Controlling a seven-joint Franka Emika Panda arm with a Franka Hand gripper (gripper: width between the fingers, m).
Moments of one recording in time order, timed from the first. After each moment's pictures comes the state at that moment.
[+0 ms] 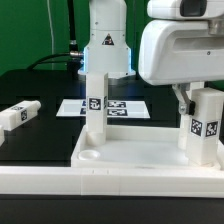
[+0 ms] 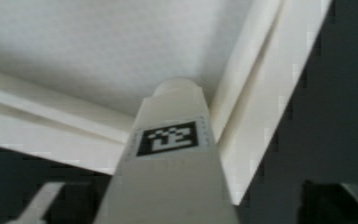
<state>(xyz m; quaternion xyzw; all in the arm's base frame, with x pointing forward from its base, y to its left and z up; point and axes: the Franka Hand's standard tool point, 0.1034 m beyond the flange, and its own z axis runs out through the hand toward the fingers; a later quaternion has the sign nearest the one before) 0.633 0.101 0.103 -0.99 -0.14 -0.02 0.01</state>
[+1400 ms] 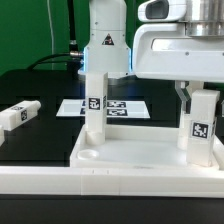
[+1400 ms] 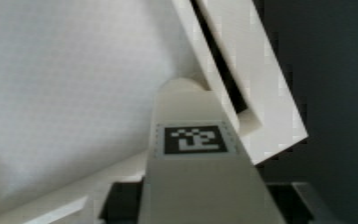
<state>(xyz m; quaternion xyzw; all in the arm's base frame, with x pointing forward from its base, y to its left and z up) 0.634 0.095 0.101 -0.96 0.27 -0.03 0.04</state>
